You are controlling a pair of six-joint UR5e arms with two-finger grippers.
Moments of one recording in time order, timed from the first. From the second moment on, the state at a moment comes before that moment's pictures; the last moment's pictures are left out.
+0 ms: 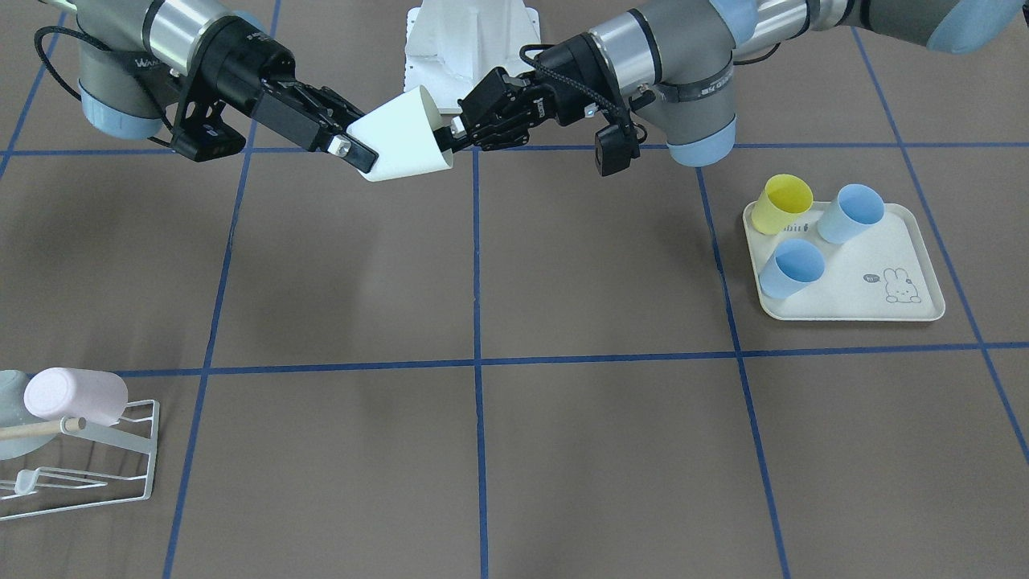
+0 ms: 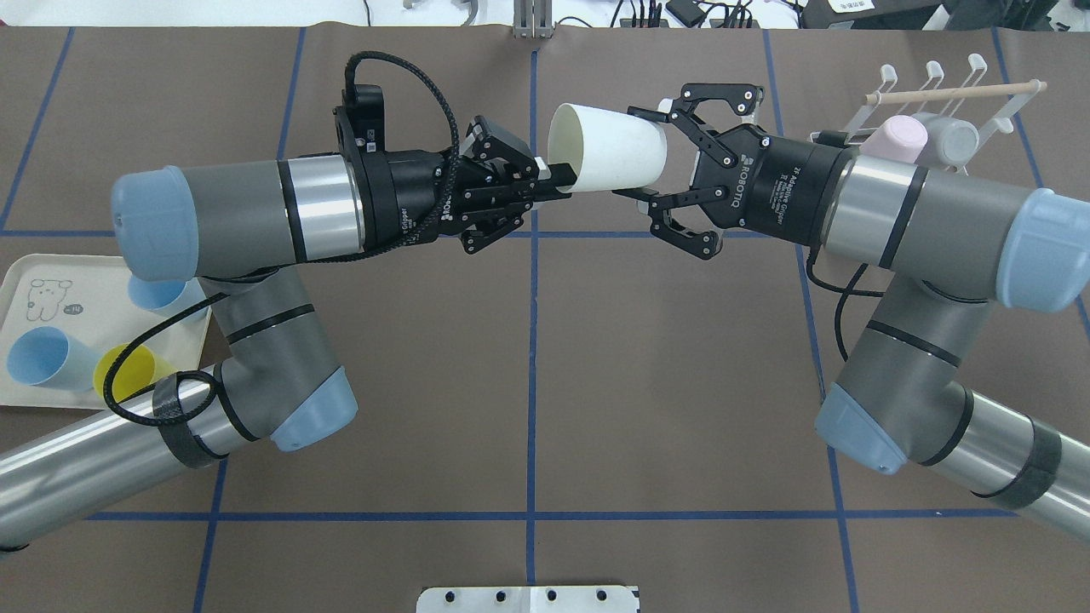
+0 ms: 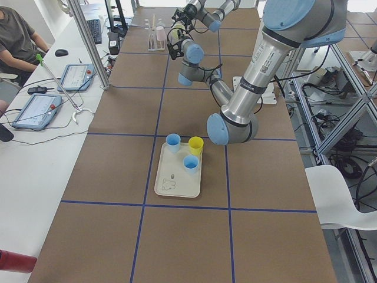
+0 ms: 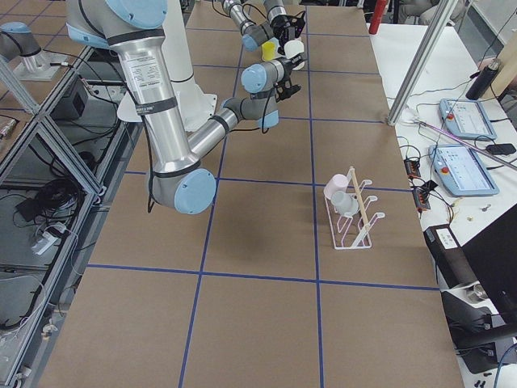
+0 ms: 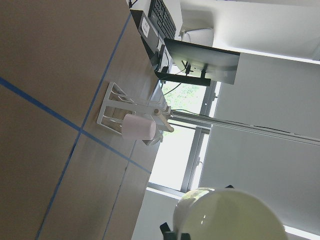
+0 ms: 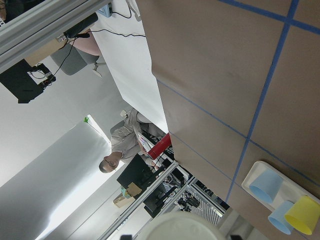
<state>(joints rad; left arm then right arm) -0.61 -2.20 -1.62 -2.97 -1.79 -2.14 0.68 -1.23 1.85 -0.26 1.69 2.74</state>
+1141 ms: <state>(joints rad) -0.68 -2.17 -1.62 -2.92 -1.80 -2.09 0.93 -1.55 1.81 -0.35 1.69 1.68</state>
